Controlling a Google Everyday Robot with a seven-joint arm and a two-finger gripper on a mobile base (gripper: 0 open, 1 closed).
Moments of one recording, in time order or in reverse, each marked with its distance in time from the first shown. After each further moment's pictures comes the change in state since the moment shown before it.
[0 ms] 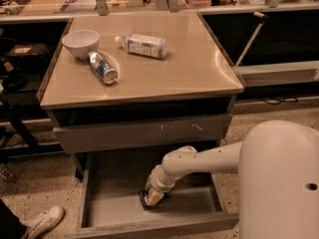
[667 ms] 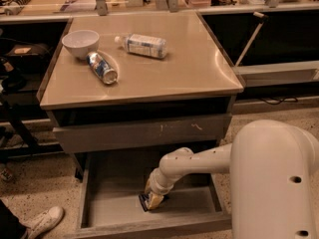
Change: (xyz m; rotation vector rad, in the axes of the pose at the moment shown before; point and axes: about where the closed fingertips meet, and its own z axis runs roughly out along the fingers) arm 0.001 0.006 0.020 -0.046 0.013 -0.075
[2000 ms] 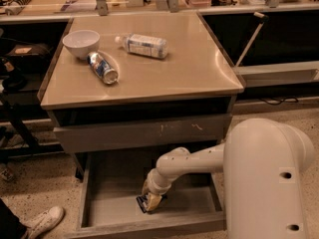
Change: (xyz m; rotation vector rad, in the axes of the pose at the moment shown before) arm 0.009 0.004 0.012 -0.020 0.028 -0.046
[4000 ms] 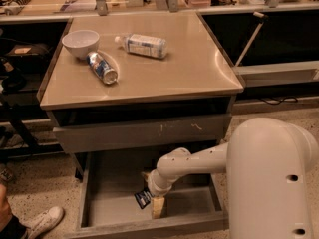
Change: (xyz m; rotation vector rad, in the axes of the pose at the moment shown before) arm -0.010 0.003 -0.010 0.006 -0.006 0.000
